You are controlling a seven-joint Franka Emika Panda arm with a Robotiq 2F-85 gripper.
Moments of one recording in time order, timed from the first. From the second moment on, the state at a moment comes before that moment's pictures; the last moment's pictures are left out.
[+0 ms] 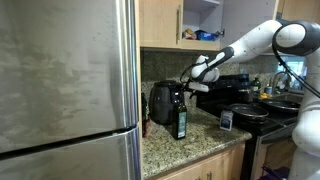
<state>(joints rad) 0.10 0.09 0.08 -2.10 0.11 2.69 0.30</state>
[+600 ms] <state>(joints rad) 0.10 0.09 0.08 -2.10 0.09 2.68 0.33</state>
